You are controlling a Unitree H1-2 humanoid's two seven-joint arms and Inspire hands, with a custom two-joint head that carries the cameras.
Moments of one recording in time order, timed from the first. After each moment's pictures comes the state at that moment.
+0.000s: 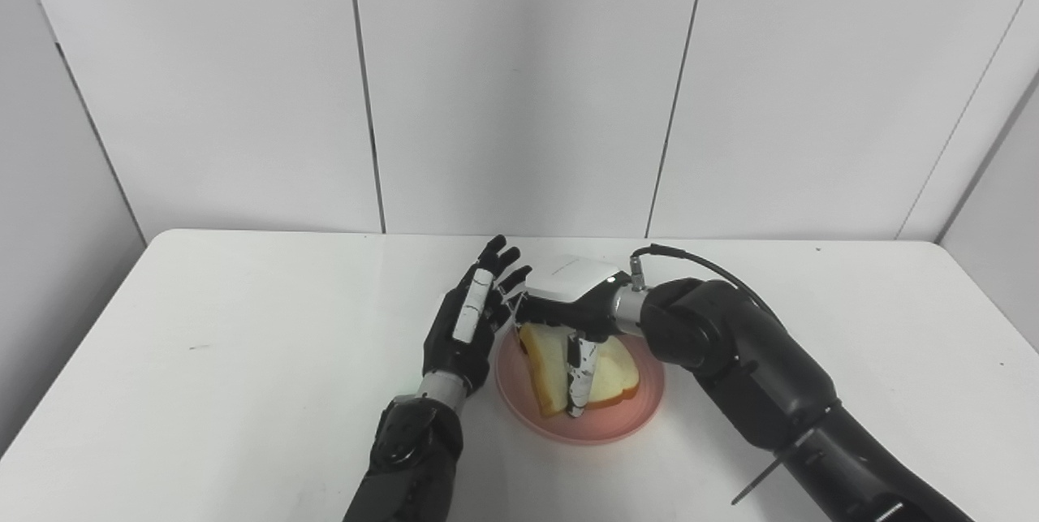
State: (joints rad) left arm -0.68 -0.19 0.13 0.92 -0.27 -0.29 -0.23; right arm -0.84 -0.36 0.51 0.30 -0.81 -0.09 0.69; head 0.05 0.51
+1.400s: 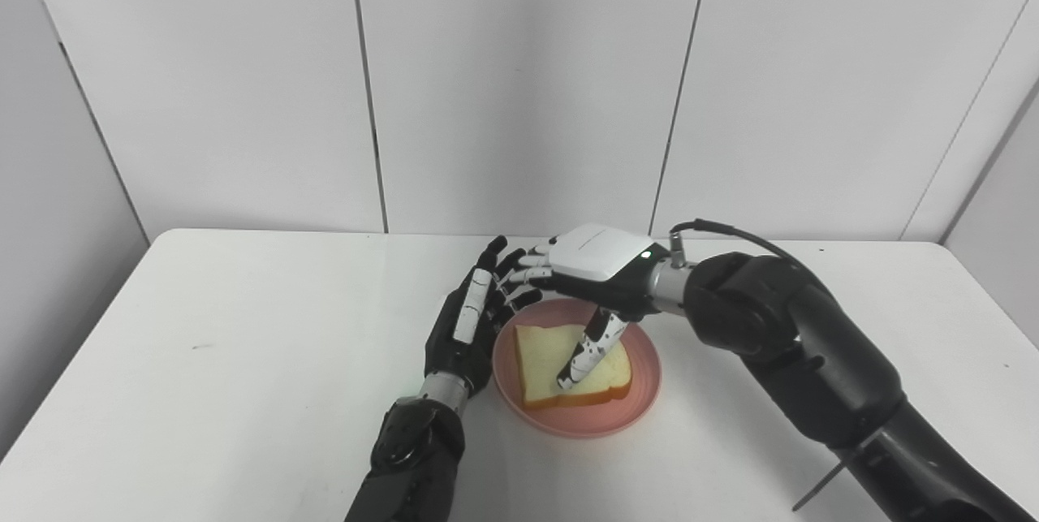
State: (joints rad) left arm -0.67 -0.19 0.13 0.90 -0.30 -0.27 -0.24; right arm -0.83 -0.47 0.43 0.02 -0.73 -0.08 0.77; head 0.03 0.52
